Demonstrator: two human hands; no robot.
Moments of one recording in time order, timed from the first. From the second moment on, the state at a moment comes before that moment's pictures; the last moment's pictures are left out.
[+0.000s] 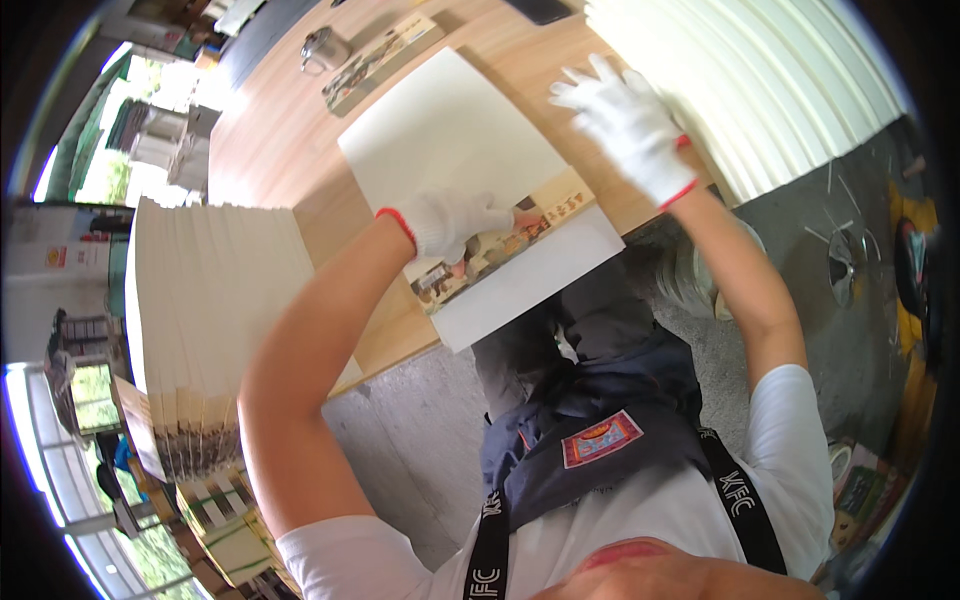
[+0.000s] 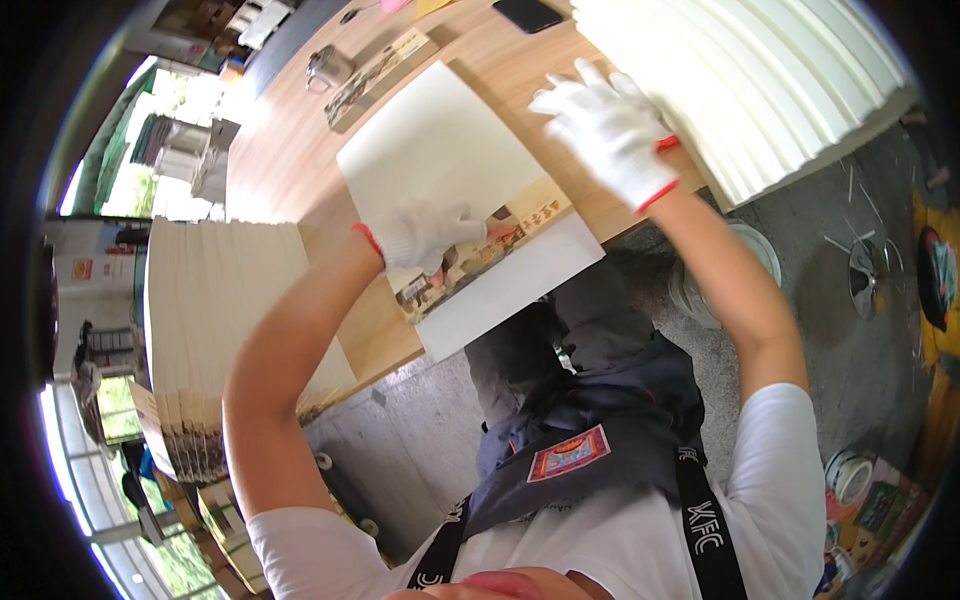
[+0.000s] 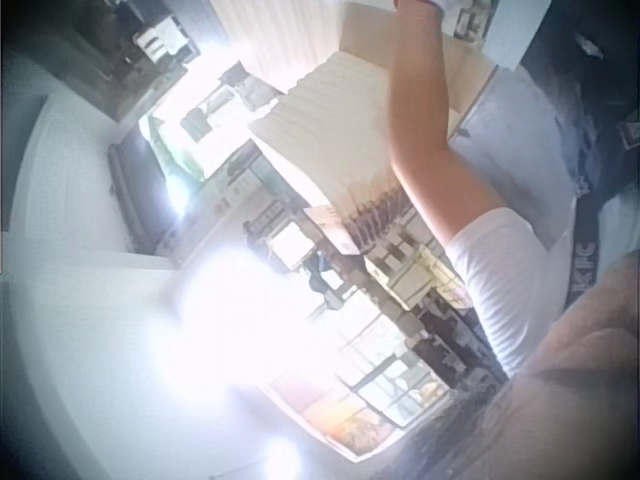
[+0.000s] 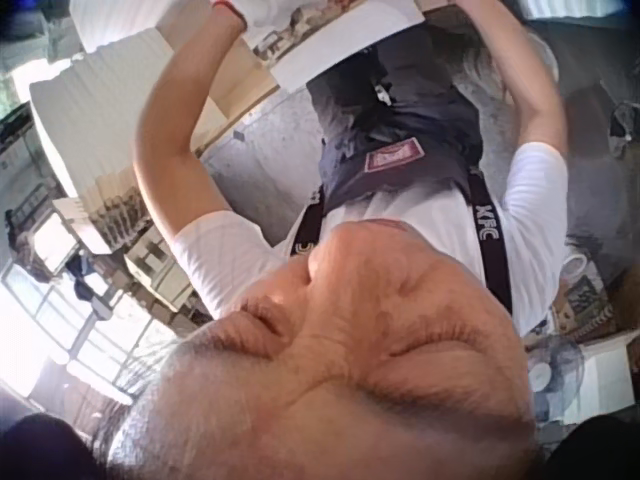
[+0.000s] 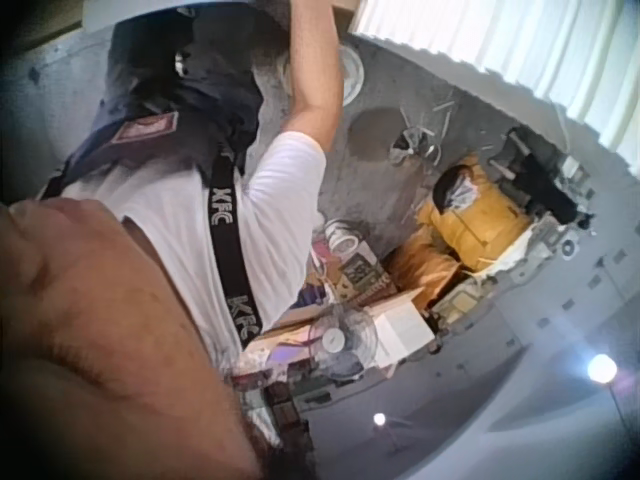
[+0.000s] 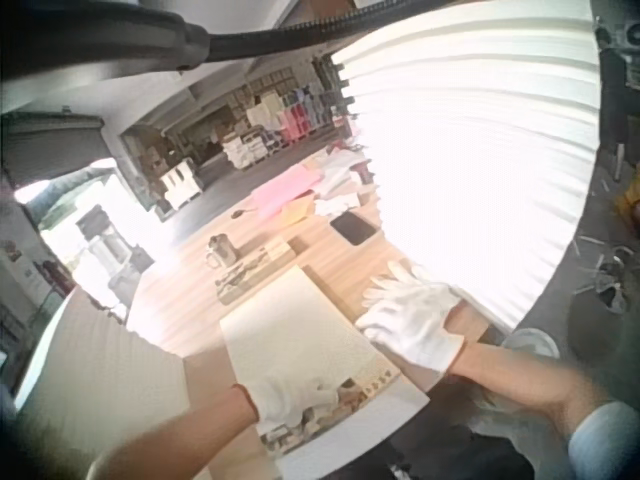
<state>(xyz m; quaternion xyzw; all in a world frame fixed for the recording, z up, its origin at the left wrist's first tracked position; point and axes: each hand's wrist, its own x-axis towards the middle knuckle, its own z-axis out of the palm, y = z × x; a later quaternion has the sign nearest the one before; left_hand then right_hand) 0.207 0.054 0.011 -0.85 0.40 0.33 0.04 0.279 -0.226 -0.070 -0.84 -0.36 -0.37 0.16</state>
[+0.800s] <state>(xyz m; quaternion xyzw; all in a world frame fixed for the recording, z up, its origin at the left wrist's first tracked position) 0.217 0.058 -0.007 -0.87 0.31 0.37 -0.05 0.121 -0.025 -0.093 -0.79 -0.59 -0.15 0.09</state>
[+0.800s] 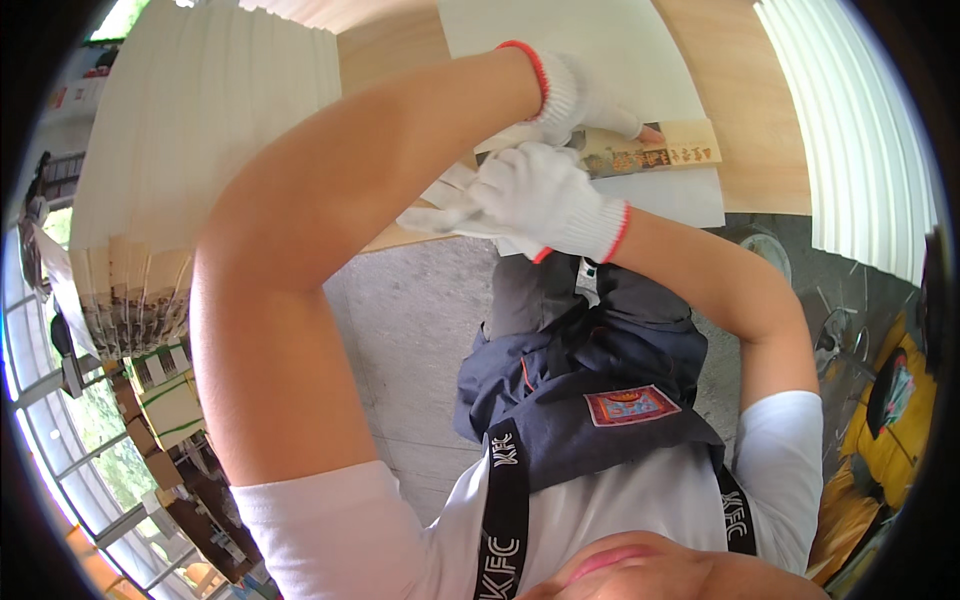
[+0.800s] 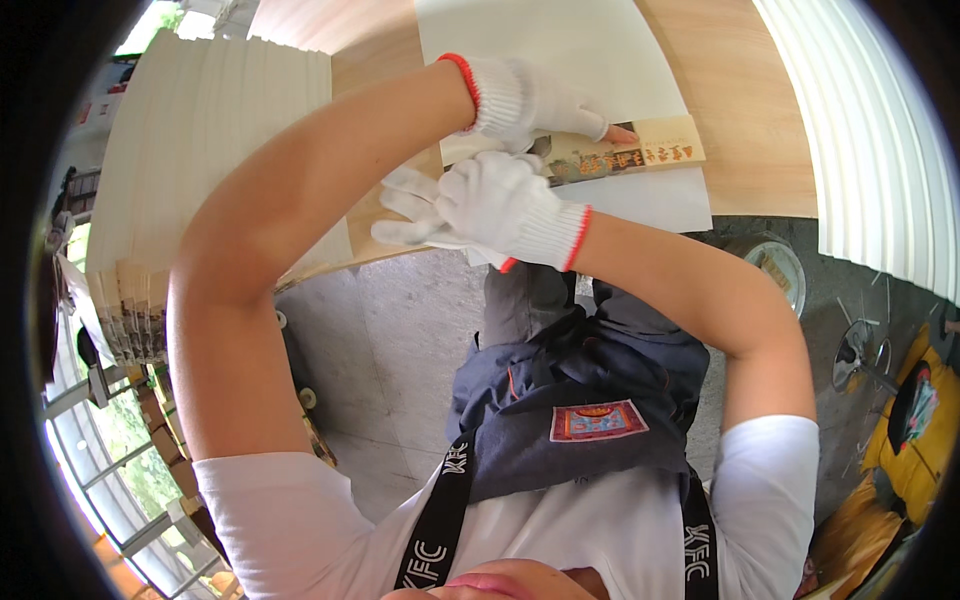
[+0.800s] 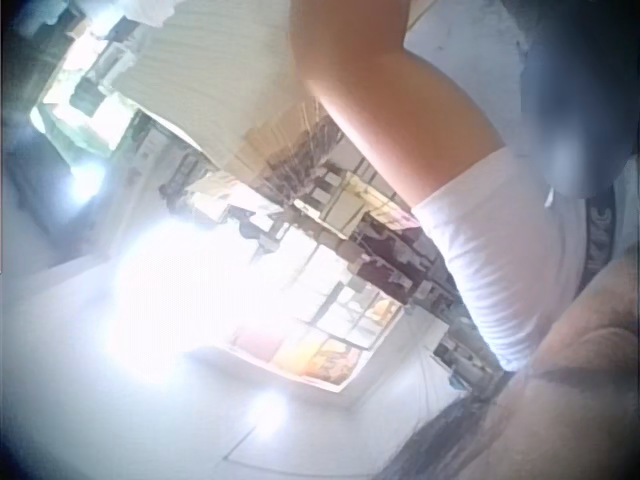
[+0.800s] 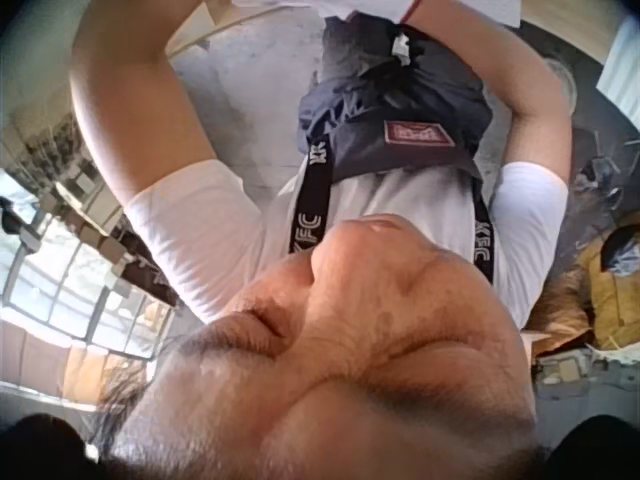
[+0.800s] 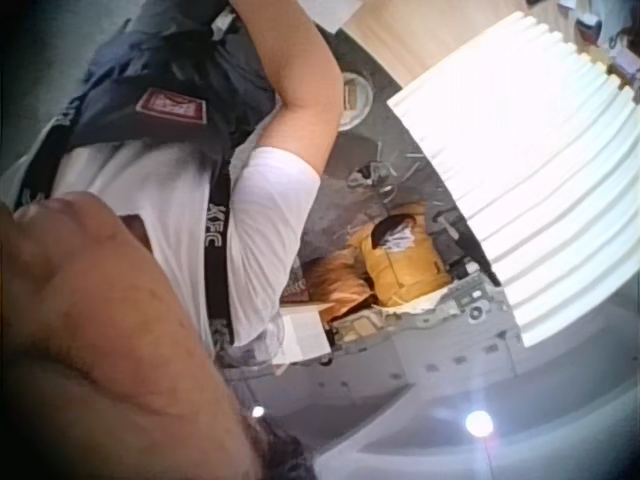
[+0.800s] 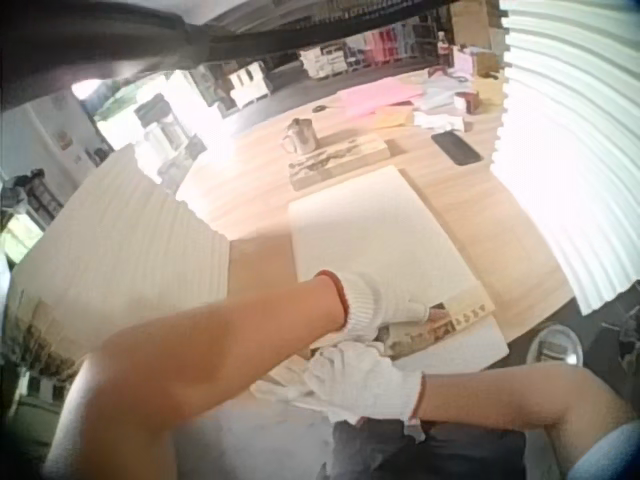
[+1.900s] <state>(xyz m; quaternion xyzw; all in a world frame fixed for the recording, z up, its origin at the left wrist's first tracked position) 0.219 0.046 0.001 -0.82 0.42 0.36 0.14 0.235 -0.233 -0.082 -0.78 -0.56 -0.22 0.17</state>
